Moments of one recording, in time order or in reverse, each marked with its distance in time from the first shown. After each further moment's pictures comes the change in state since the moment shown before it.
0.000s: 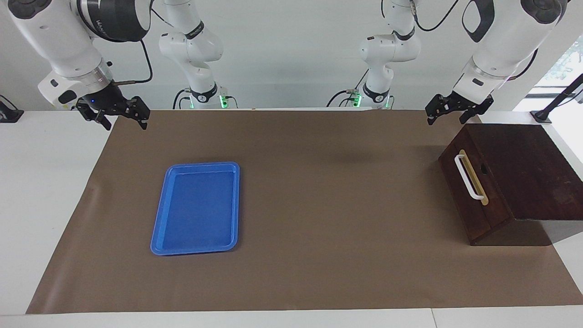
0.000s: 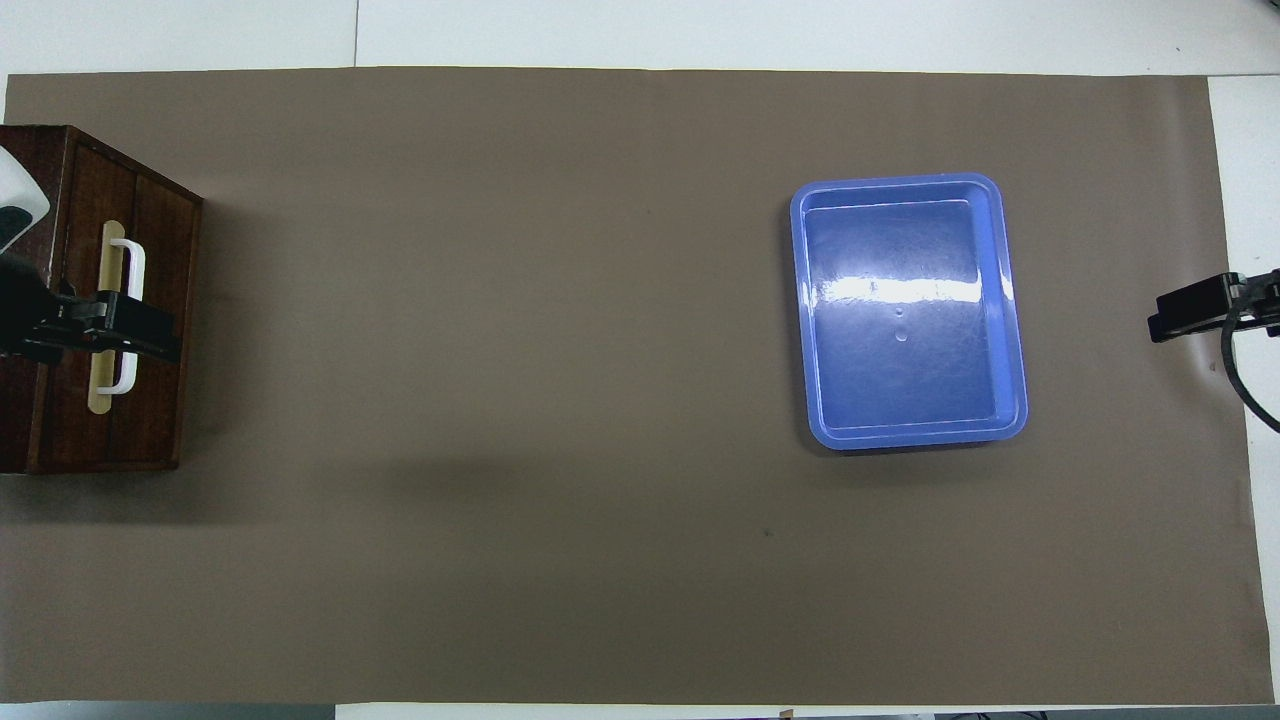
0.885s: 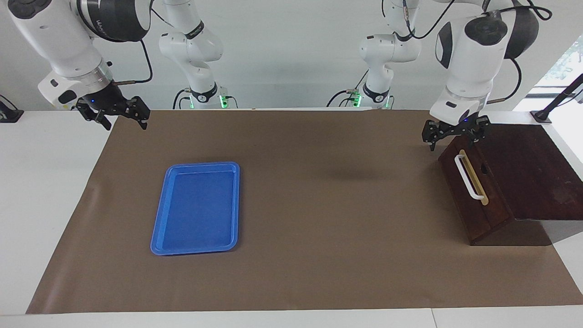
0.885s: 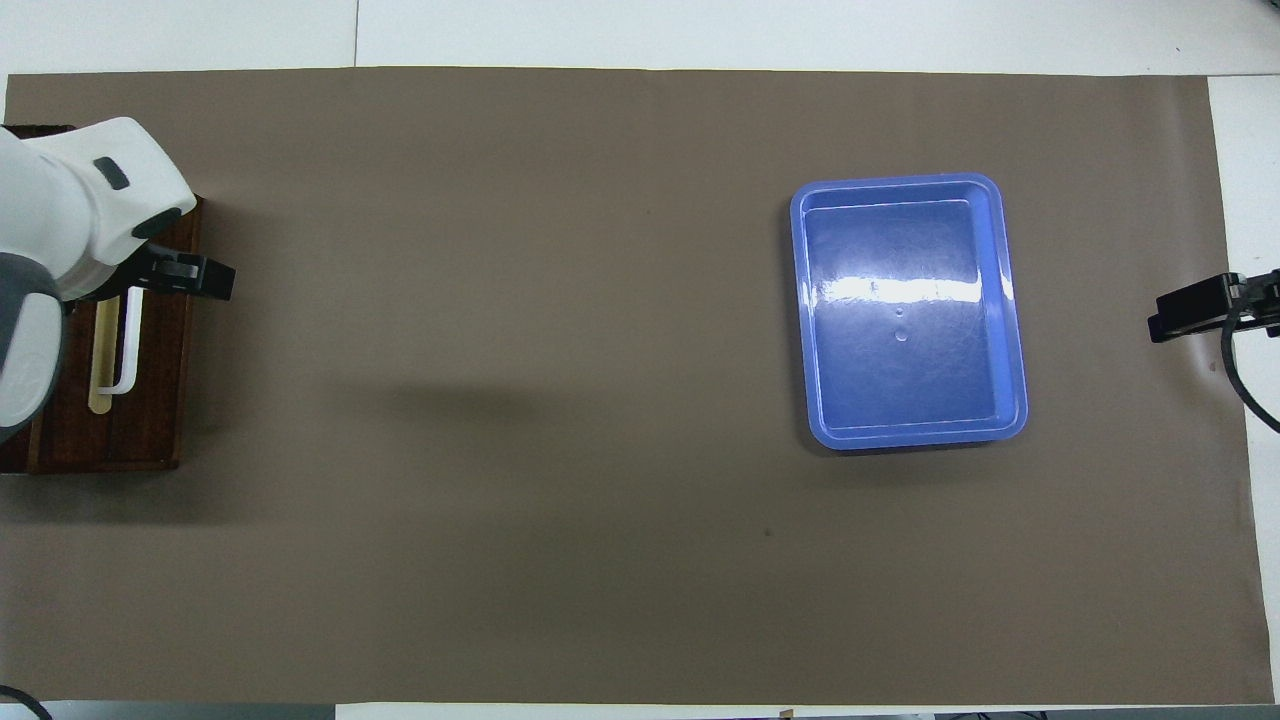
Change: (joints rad) left arm -0.083 0.067 -0.023 -0.135 0.329 0.383 0.012; right arm 0.000 0.000 -0.001 0.000 0.000 -0.004 0.000
